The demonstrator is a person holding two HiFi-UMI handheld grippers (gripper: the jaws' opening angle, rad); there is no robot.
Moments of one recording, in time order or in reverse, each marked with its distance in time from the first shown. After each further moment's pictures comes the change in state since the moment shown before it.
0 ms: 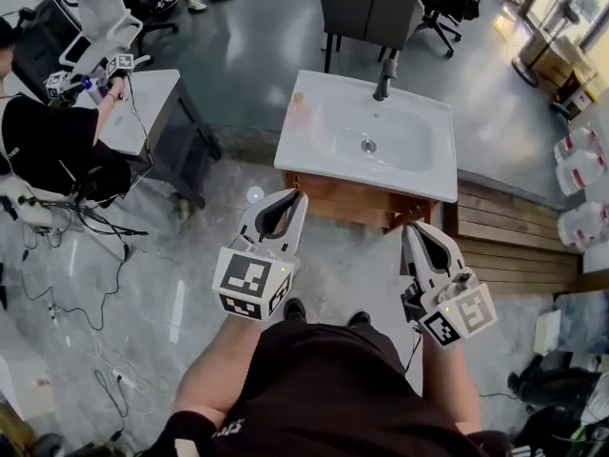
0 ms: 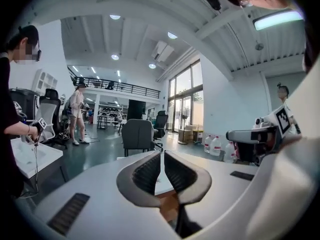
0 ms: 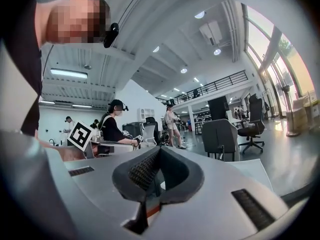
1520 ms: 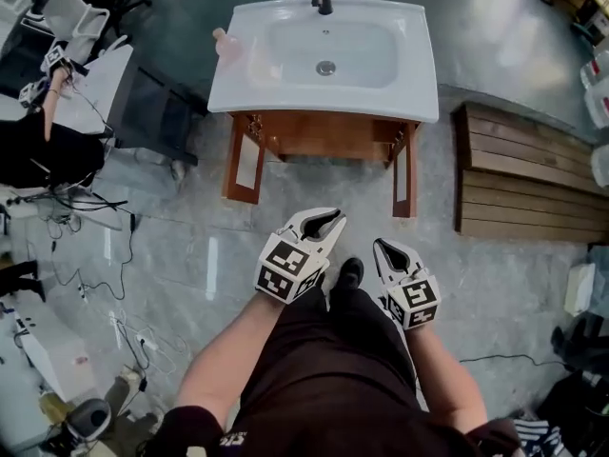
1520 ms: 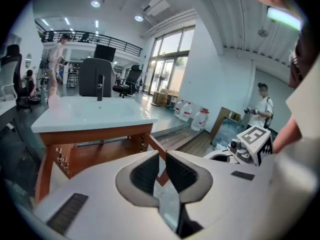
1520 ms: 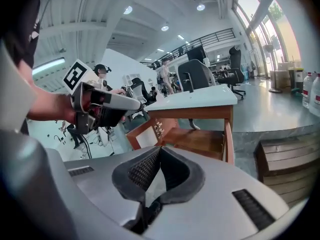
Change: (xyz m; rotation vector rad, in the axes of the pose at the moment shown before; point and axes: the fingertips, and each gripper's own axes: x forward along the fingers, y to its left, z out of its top) left arm 0.127 -0.282 -0.253 -0.064 0.438 -0.311; right arm -0.178 -0.141 -0.328 0.170 0.448 -0.095
